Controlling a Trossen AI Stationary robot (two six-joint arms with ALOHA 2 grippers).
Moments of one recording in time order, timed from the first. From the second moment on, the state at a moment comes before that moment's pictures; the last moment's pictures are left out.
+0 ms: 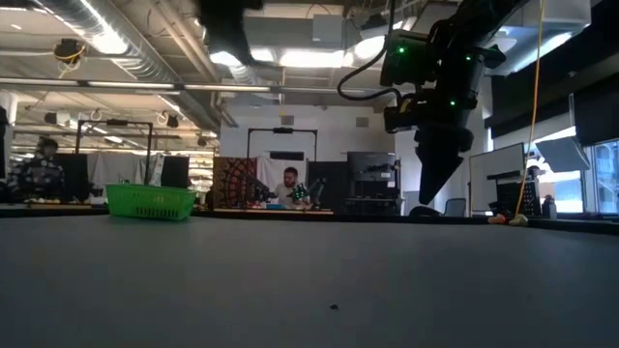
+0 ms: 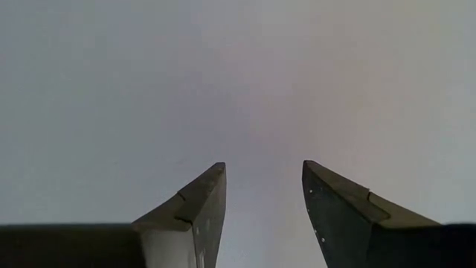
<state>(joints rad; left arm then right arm) 0.32 1.45 1.50 -1.04 0.06 -0.02 -0.16 1.58 0.96 -0.63 0.11 0.13</state>
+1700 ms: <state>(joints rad) -1.05 1.90 1.48 -1.28 0.02 -1.25 -0.16 1.59 0.96 -0.59 0.11 0.04</state>
